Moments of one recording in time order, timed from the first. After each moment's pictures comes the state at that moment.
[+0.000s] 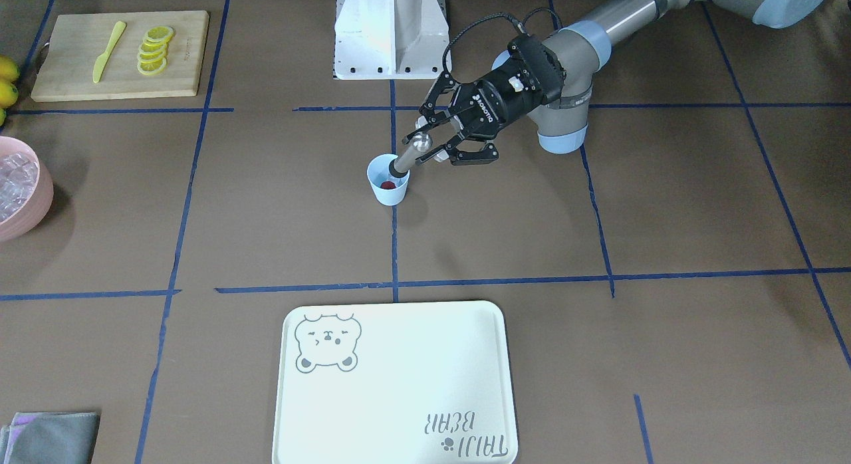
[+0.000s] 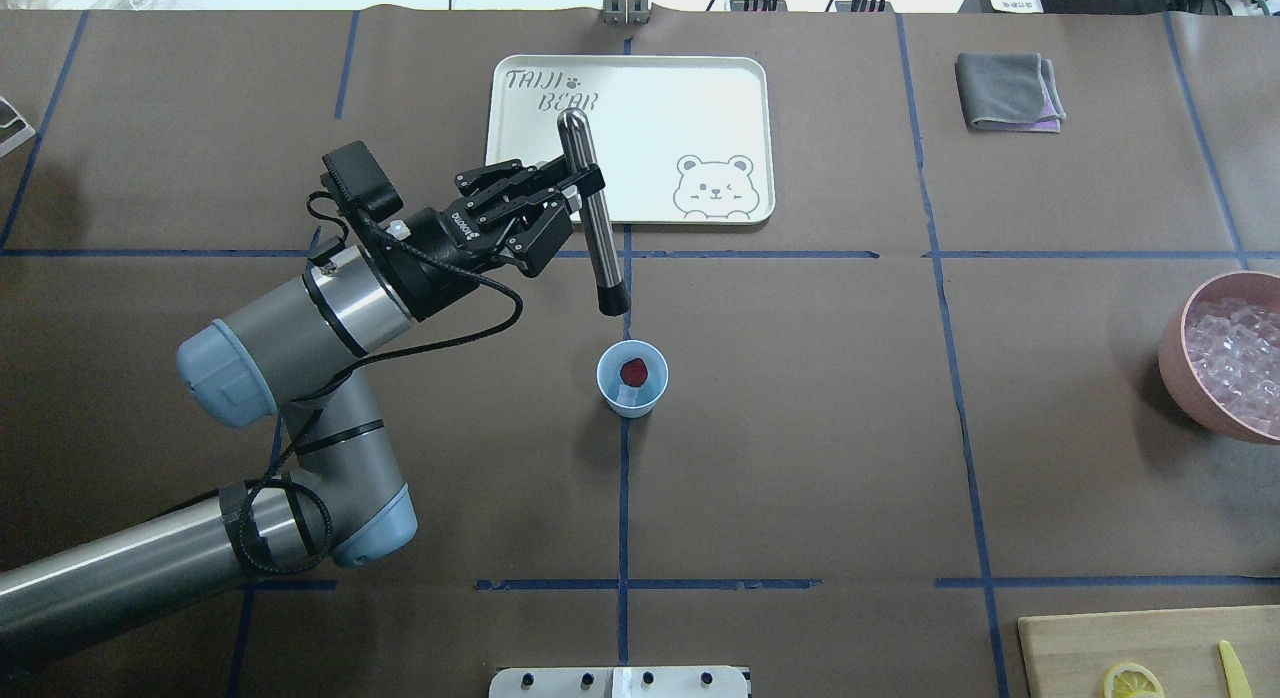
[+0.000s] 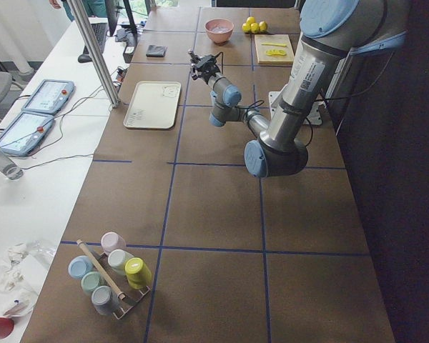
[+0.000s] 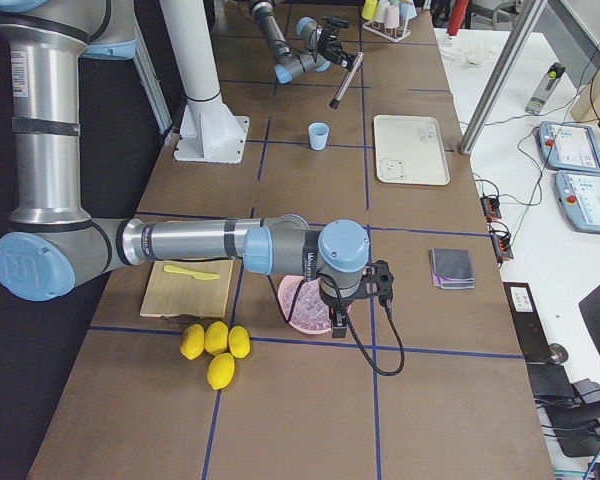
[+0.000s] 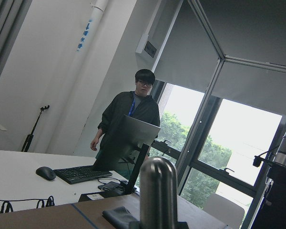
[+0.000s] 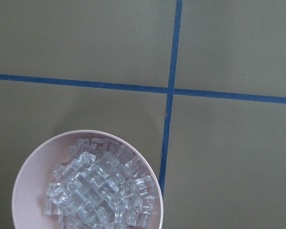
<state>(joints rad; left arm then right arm) -0.49 -2.15 -1.41 -3.39 -1.32 -0.74 1.62 -1.62 1.72 -1.67 2.42 -0.12</state>
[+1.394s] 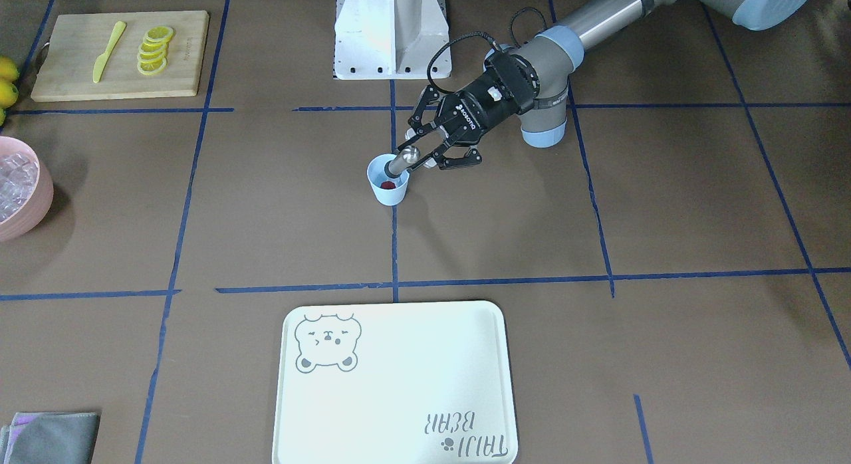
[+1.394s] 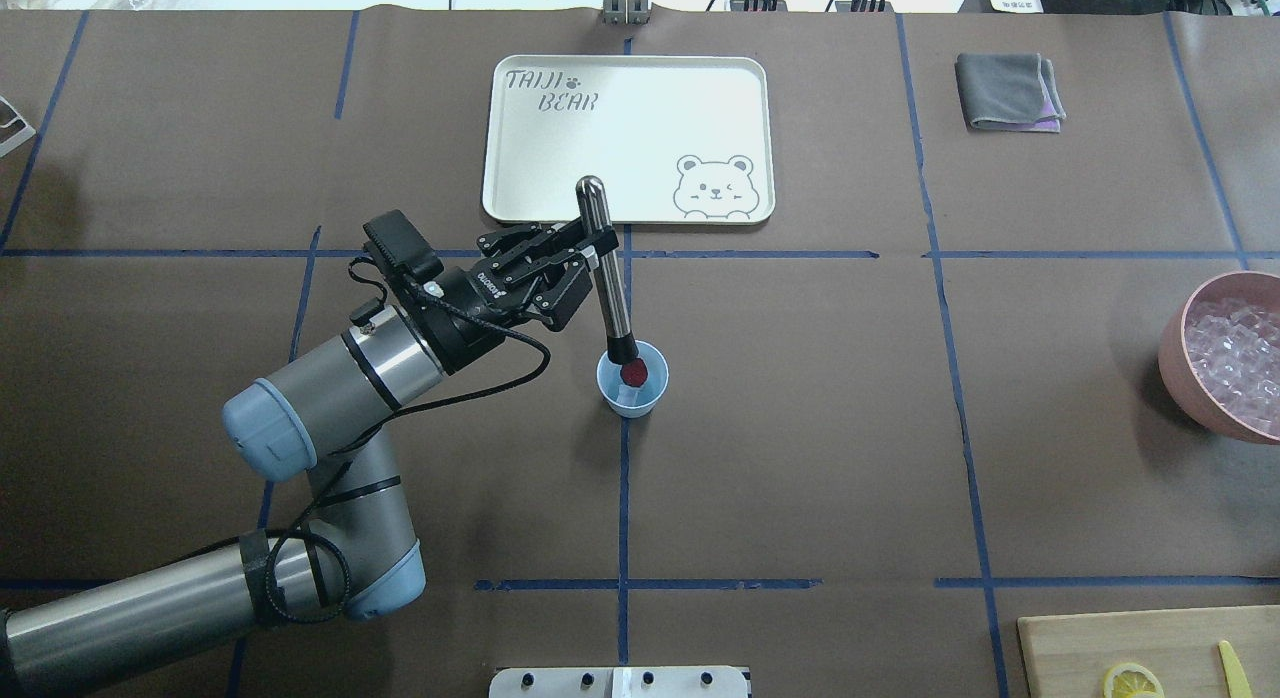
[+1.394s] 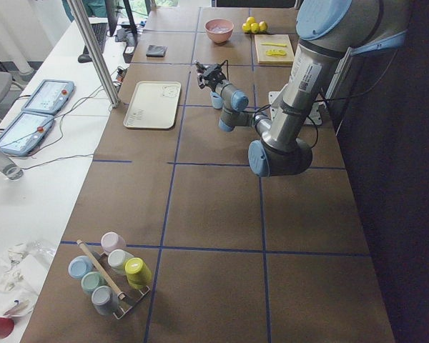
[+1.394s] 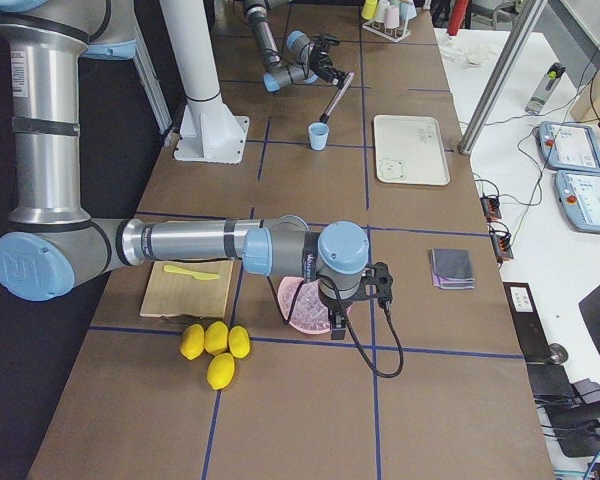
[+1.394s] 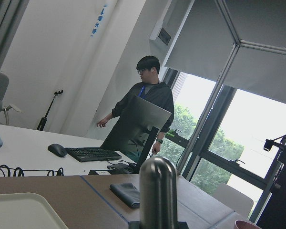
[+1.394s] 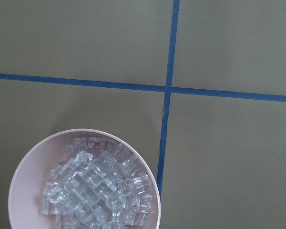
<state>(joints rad) -0.42 -2.15 -1.36 -3.38 -1.24 -0.74 1.62 -1.62 1.71 -1.67 2.42 -0.12</state>
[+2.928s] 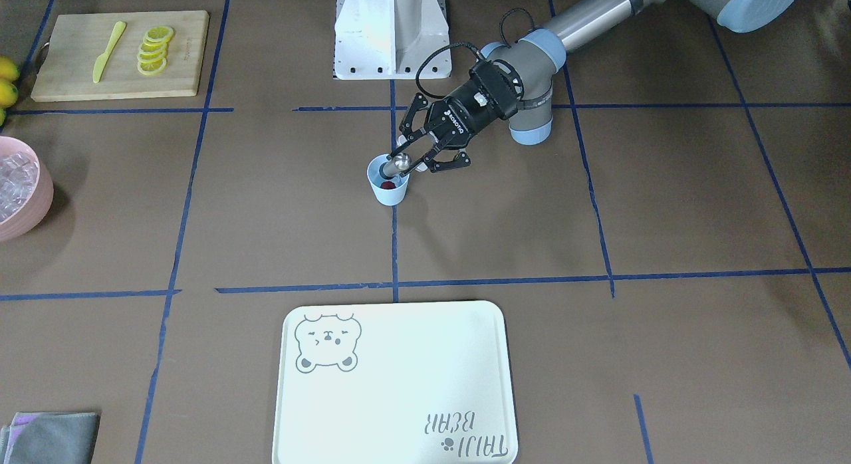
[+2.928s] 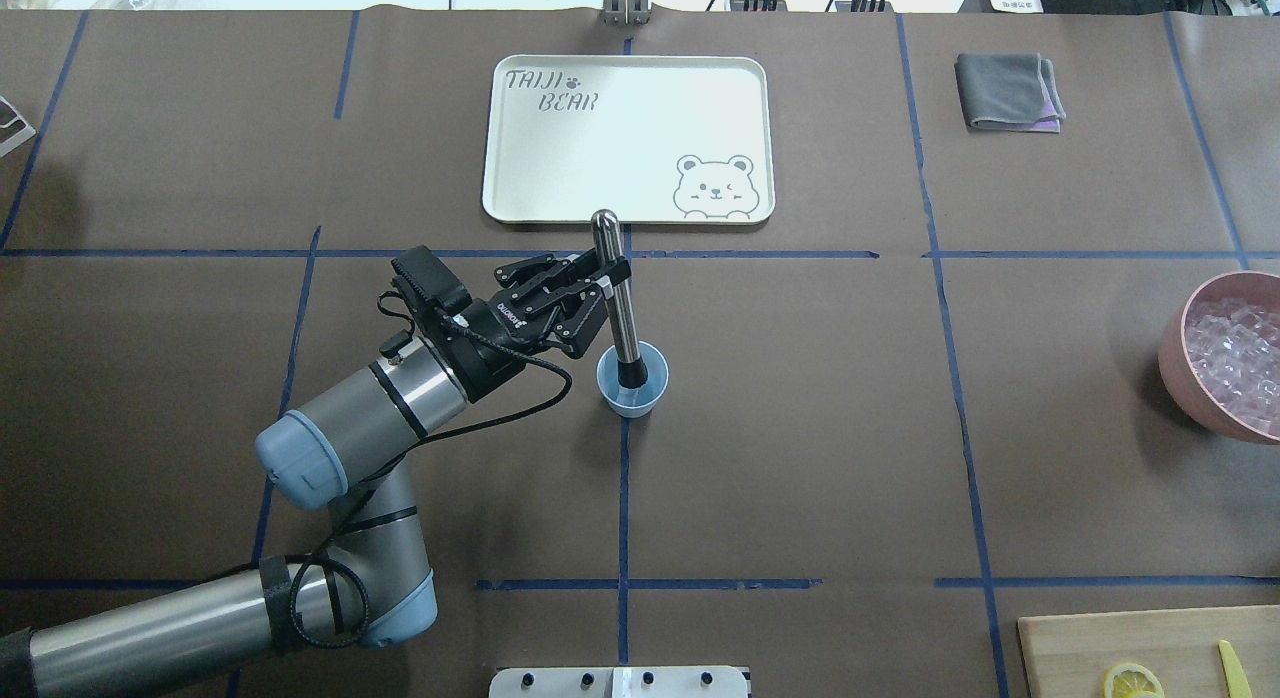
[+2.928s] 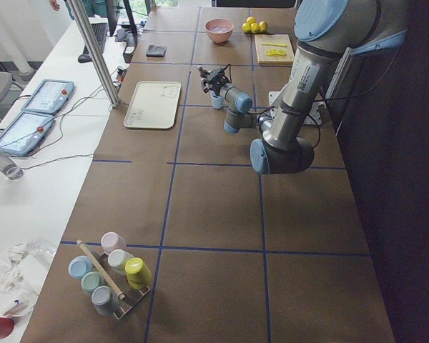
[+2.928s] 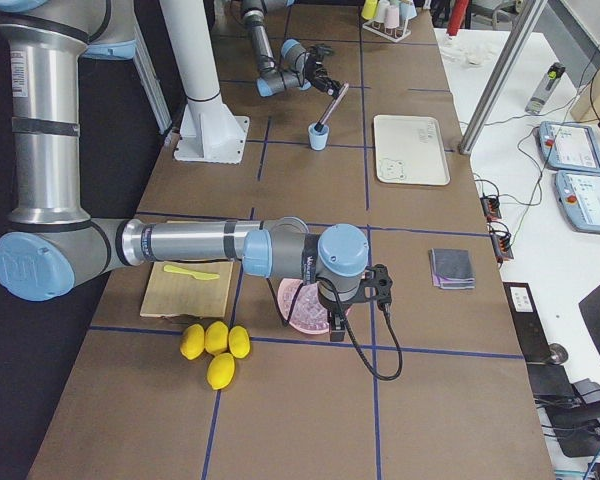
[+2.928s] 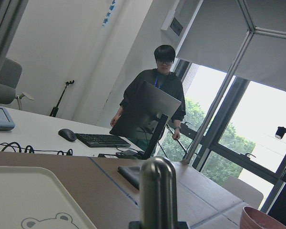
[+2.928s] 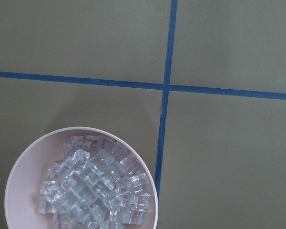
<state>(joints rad) -0.37 -2.16 -1.31 -3.38 -1.19 -0.74 1.62 -1.62 1.71 -1.67 2.42 -0.13</state>
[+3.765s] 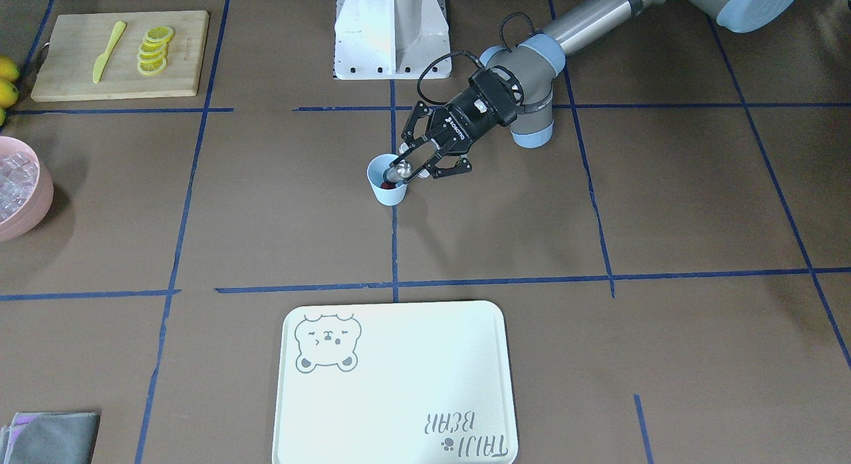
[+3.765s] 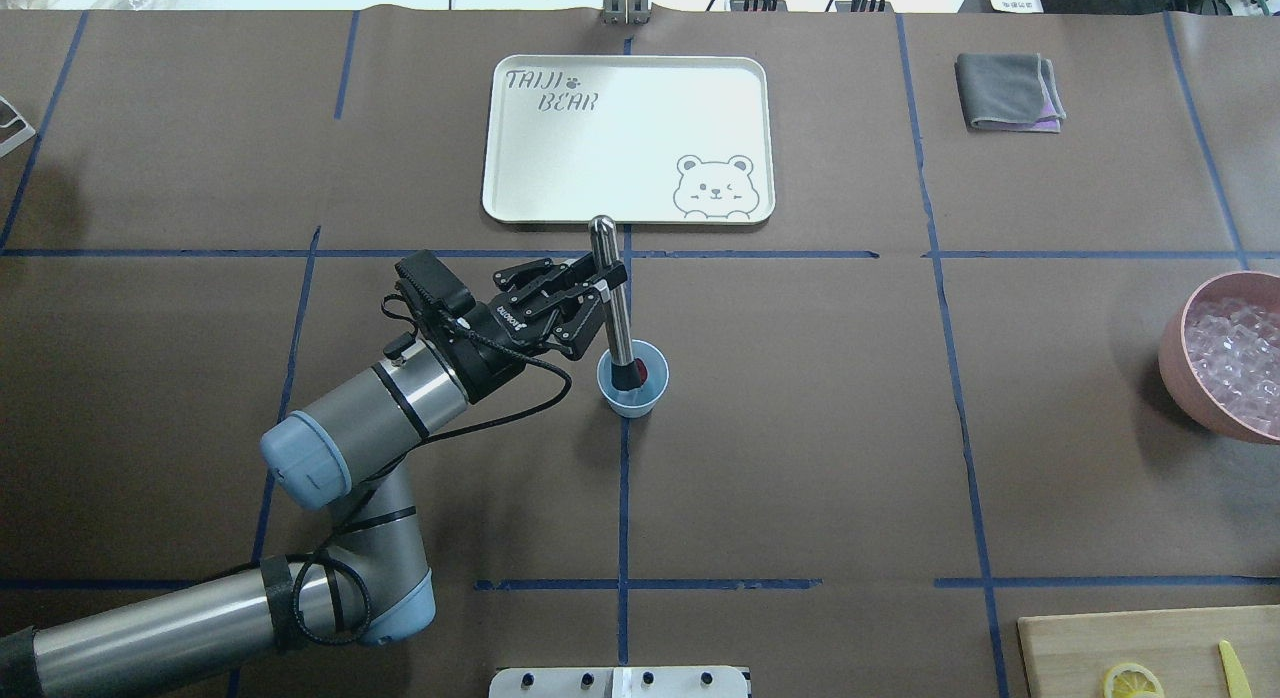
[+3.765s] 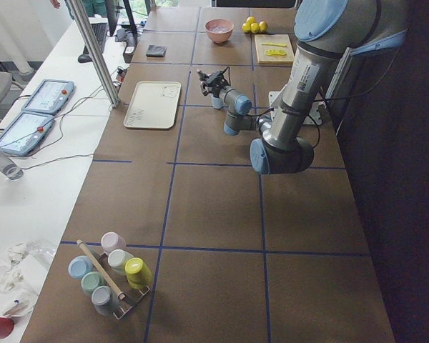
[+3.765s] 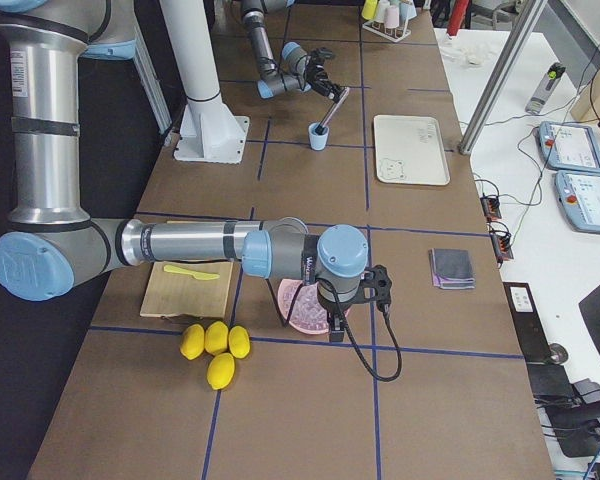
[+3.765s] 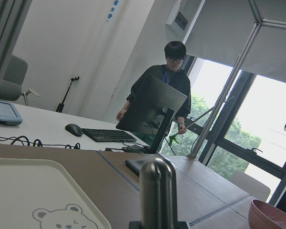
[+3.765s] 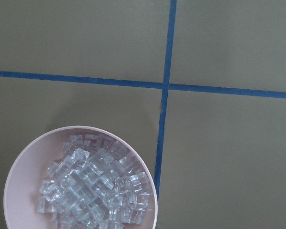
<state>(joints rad) -0.37 -2.17 -1.29 -3.38 -1.19 -0.74 1.62 -1.63 1.71 -1.67 2.42 -0.13</state>
